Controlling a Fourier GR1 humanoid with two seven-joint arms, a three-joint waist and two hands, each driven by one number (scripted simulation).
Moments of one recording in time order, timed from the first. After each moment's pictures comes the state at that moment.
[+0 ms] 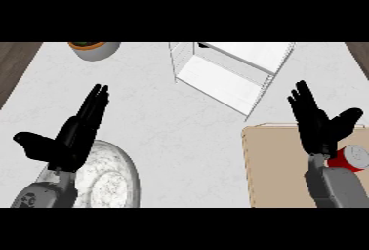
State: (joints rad) left arm -0.13 0.30 -0.20 -1.60 0.31 0.15 0.08; right arm -0.22 -0.20 -0.04 -1.36 -0.21 -0.15 0.07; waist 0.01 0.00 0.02
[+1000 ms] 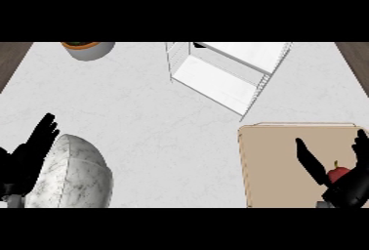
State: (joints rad) left arm 0.05 0.47 -0.03 -1.45 0.28 0.12 0.07; right arm 0.12 -0.07 -0.05 -1.62 0.54 -0.93 0.19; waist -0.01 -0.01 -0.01
